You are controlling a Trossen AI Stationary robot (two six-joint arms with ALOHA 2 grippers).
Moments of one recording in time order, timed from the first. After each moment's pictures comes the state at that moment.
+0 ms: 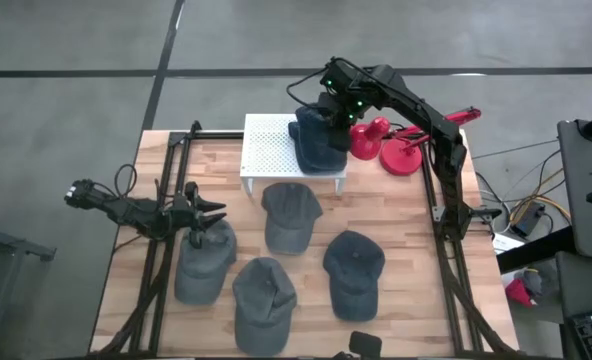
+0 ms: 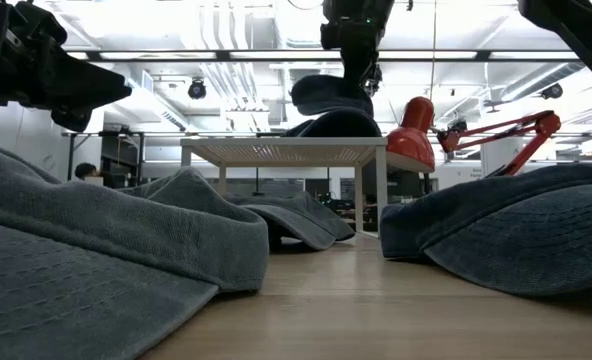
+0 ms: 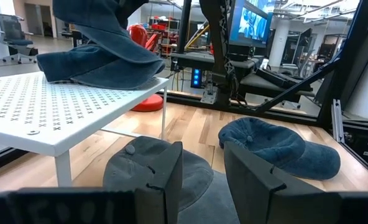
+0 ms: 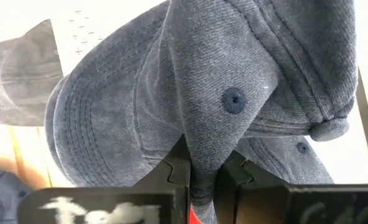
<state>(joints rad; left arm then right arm) -0.36 0.06 0.04 -0.03 -0.57 -0.12 -0.54 2.03 2.36 -1.48 -0.05 -0.29</state>
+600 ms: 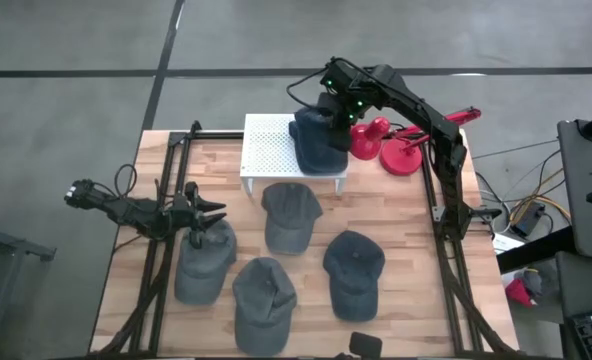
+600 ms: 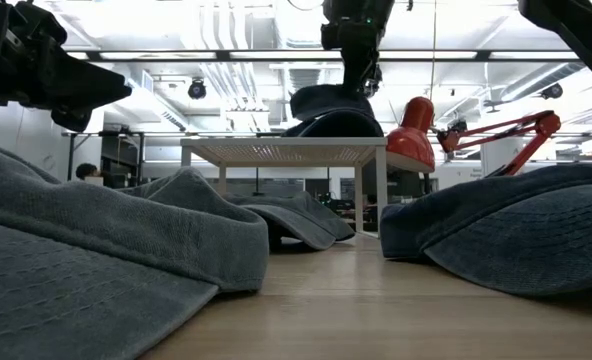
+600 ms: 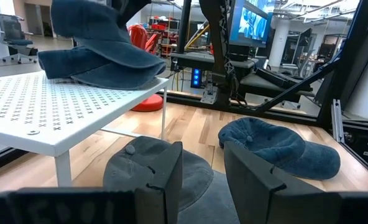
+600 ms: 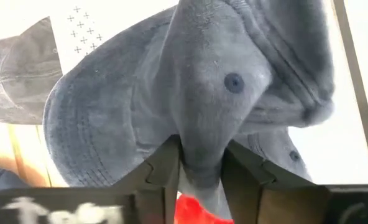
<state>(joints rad) -0.36 0.06 0.04 -0.03 -0.57 -0.12 -0.54 2.03 2.35 -1.49 -0.05 -0.29</state>
